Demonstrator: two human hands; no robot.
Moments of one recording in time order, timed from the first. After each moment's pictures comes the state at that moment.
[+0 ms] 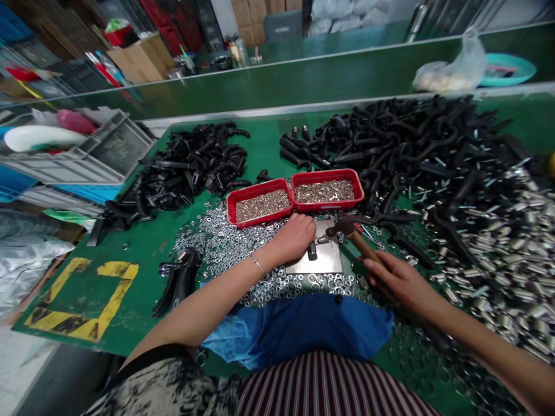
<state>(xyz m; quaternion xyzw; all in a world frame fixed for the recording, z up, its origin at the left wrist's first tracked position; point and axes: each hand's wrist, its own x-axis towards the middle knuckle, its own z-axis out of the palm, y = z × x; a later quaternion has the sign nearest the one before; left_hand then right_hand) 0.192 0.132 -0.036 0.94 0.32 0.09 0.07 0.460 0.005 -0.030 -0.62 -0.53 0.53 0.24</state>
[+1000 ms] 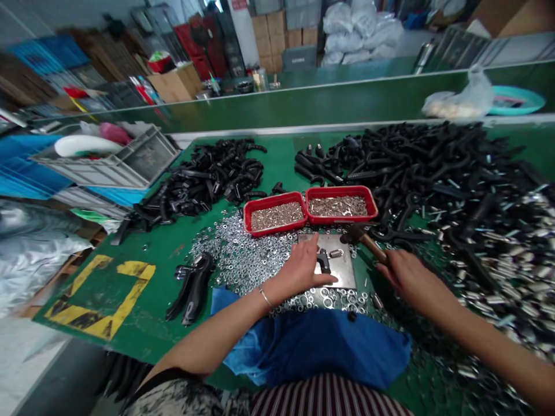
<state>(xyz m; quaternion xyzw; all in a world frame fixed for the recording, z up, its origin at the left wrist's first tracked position) 0.175 0.085 -0.036 0.84 0.46 0.16 0.25 0.463 0.043 -0.027 -0.63 -0.74 0.18 0.13</state>
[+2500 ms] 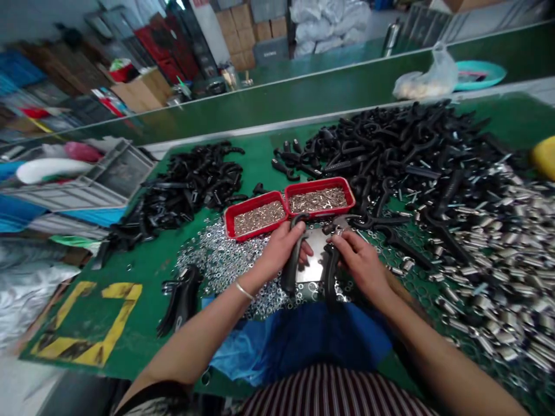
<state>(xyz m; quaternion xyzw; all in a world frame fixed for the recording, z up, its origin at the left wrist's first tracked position) 0.193 0.107 0.018 0.55 0.48 0.28 0.62 0.385 0.046 -0.020 -0.61 -0.50 0.42 0.46</state>
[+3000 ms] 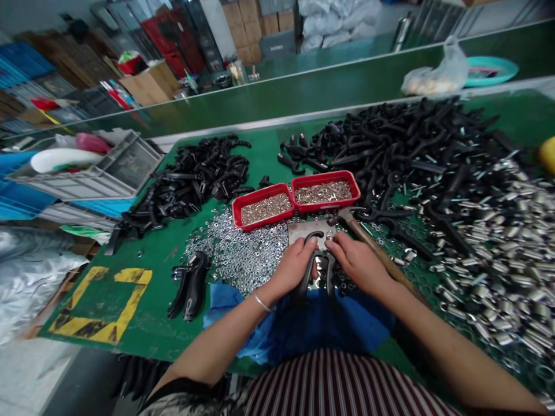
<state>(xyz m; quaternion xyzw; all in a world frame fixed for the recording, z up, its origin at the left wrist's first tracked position) 0.196 0.052 -0.008 0.60 0.51 0.24 0.56 0.378 0.033 -0.011 -0.60 -0.74 0.22 0.22</state>
